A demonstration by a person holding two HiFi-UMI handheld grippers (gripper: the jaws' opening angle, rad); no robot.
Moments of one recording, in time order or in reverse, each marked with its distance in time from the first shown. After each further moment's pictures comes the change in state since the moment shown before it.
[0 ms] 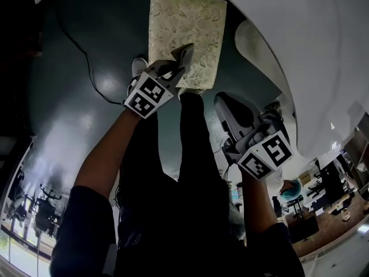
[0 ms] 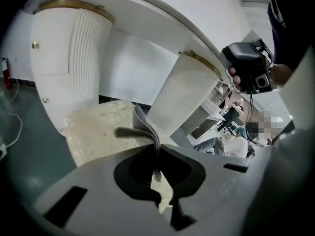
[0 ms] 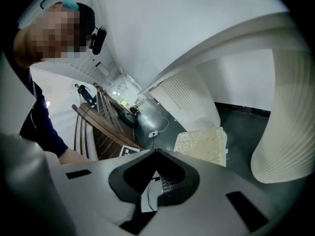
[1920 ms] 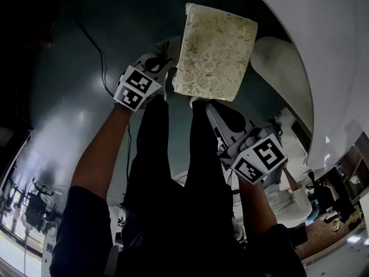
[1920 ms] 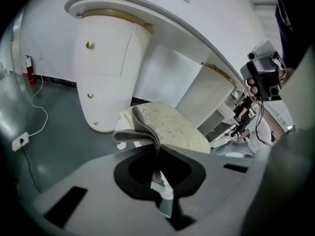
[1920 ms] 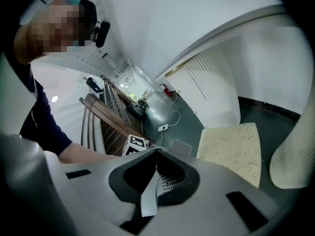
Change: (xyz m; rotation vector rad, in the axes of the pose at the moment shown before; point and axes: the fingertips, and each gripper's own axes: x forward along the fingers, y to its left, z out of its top) left arm -0.100 0.123 -0.041 -0.099 -0.022 0.153; right arm 0.097 0.081 -0.005 -0.051 0.087 0.087
